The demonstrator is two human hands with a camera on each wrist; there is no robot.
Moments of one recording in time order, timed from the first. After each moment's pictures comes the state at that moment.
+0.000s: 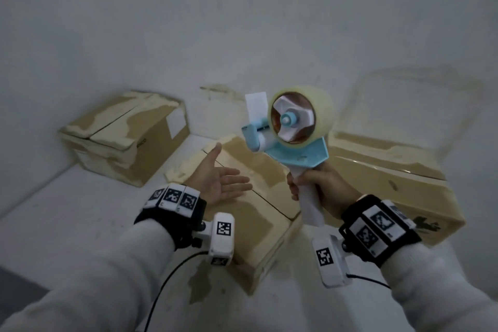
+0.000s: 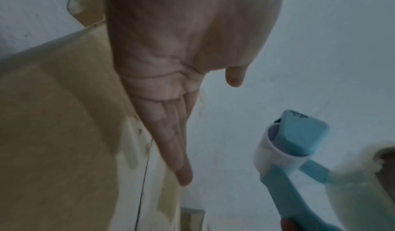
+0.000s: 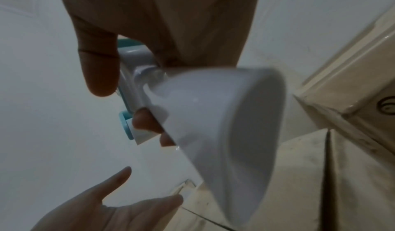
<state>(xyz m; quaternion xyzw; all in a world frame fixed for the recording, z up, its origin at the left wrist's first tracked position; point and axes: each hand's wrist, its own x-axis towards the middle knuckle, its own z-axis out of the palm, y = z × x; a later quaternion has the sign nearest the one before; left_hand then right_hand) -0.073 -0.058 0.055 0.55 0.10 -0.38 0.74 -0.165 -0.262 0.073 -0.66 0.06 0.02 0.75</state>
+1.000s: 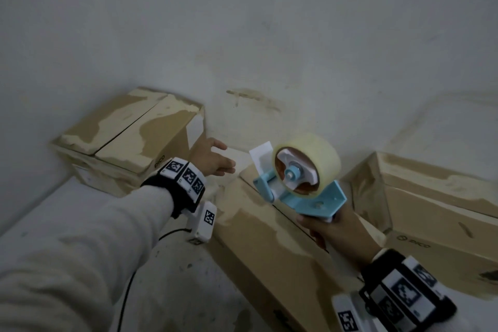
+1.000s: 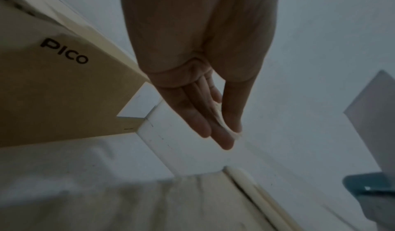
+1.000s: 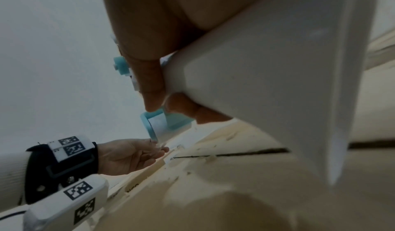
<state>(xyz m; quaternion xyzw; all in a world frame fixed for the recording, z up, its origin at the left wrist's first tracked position) 0.122 0.018 0.021 0.78 -0.02 -0.21 0.59 -0.084 -0.192 0.035 -0.82 0.11 -0.02 0.56</state>
